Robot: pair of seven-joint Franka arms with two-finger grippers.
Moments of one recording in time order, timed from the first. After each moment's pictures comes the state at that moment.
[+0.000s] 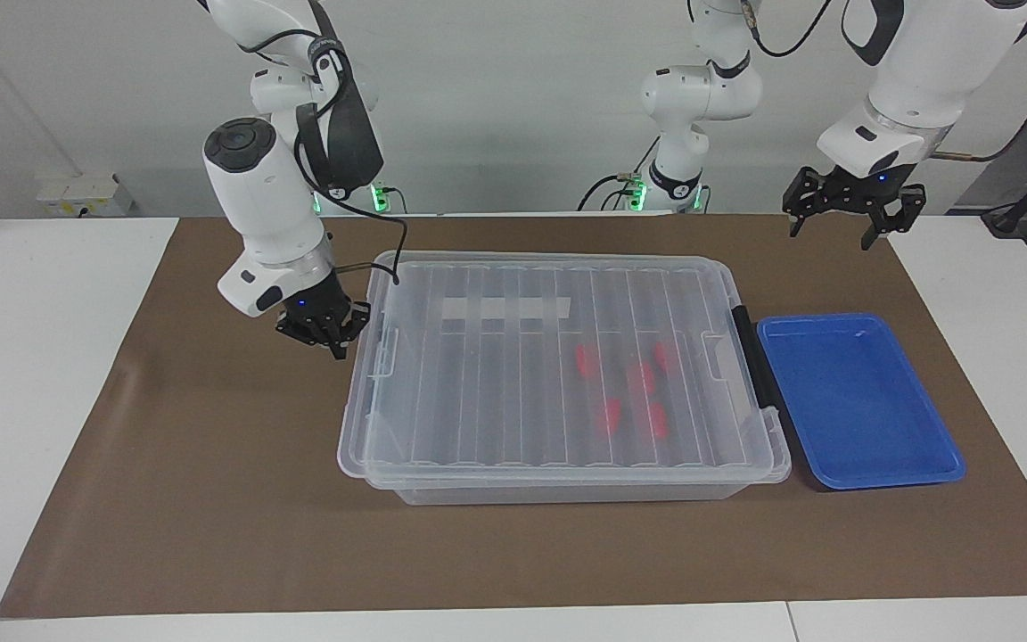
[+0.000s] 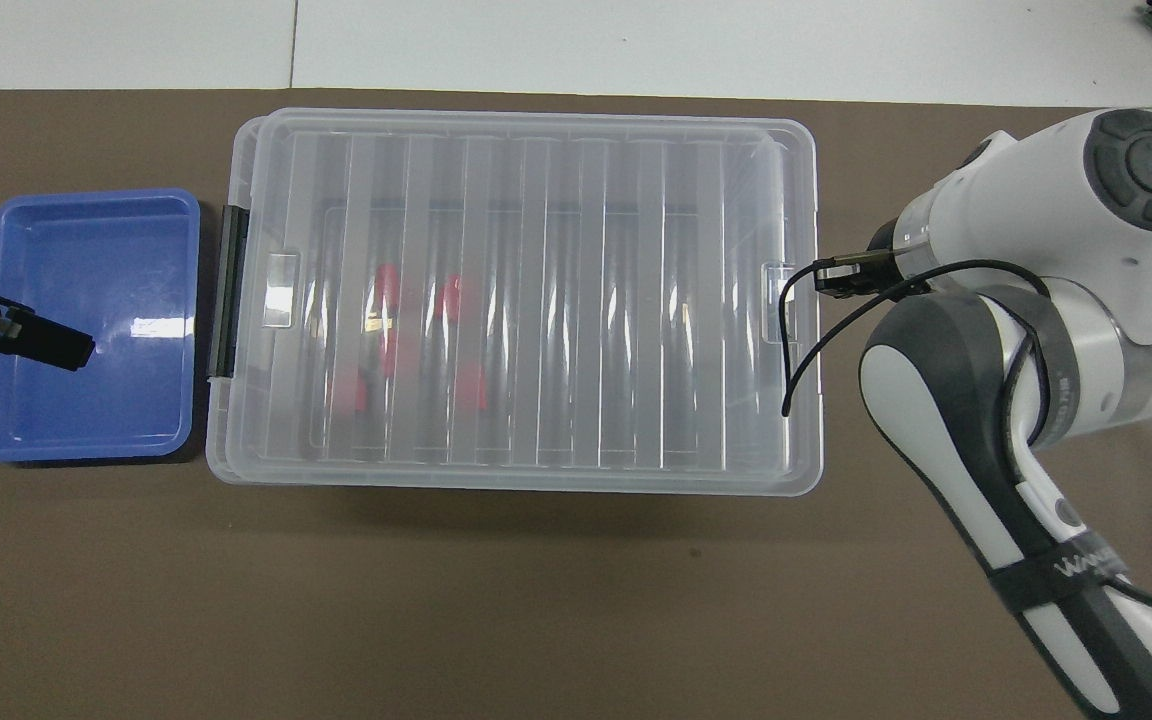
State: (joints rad) left arm -0.09 -0.01 -0.01 -1.57 0.07 1.53 0.31; right arm 0.11 0.17 0.08 -1.74 0.02 2.01 0.13
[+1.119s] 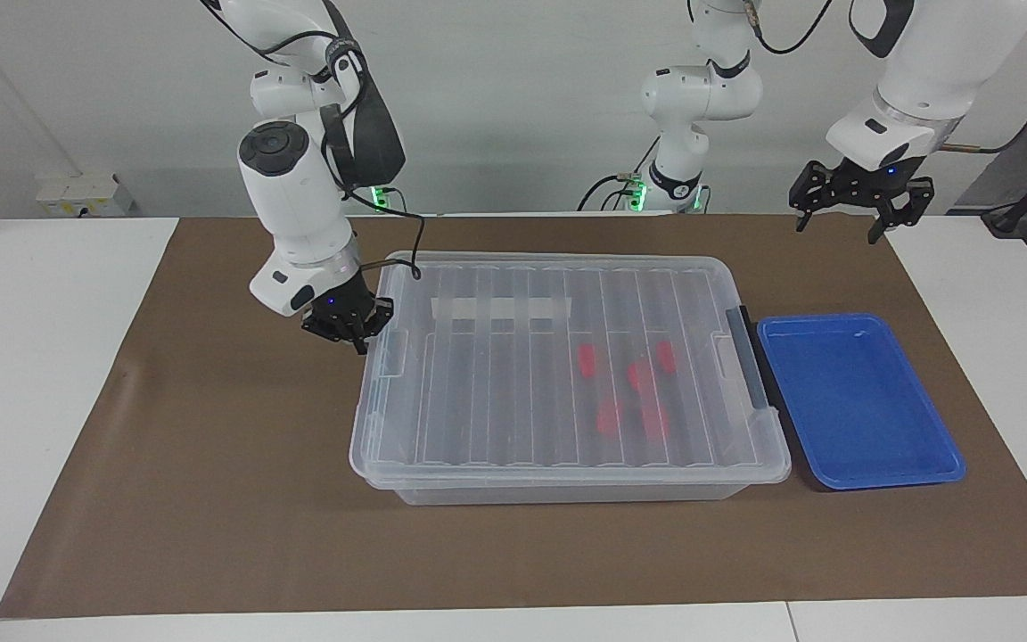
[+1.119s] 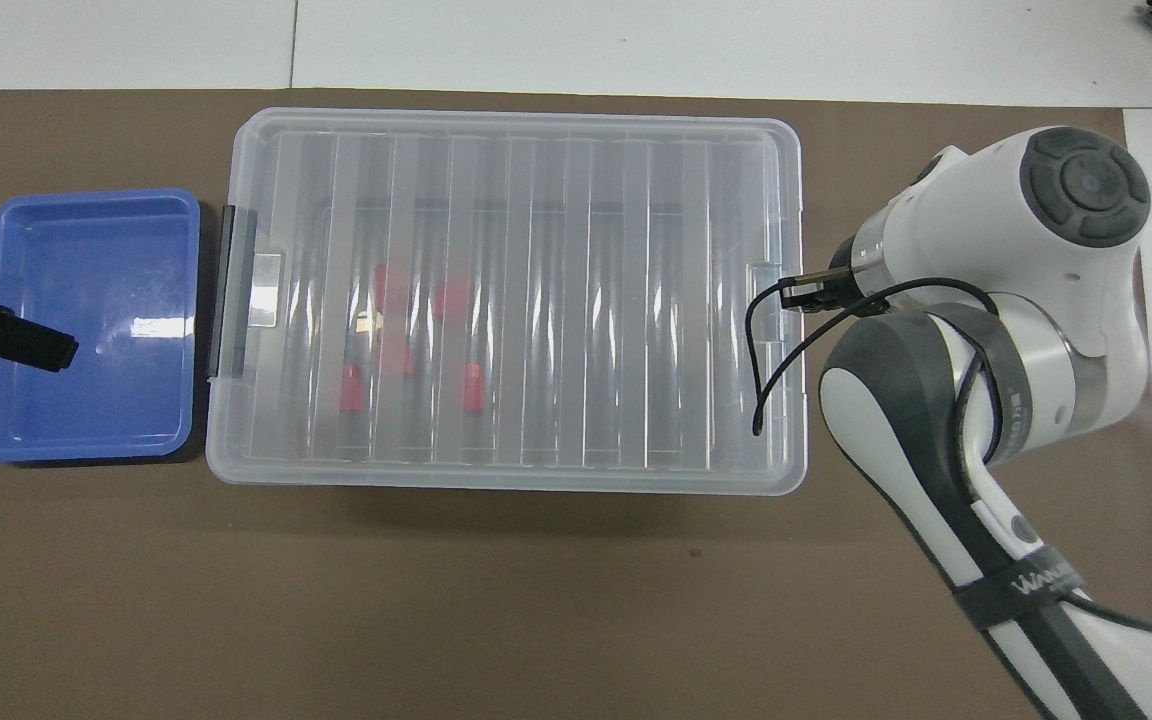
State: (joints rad) left arm -0.08 -0.02 0.00 -1.56 0.07 1.52 0.31; right arm 0.15 0.17 0.09 -1.76 0.02 2.00 0.13
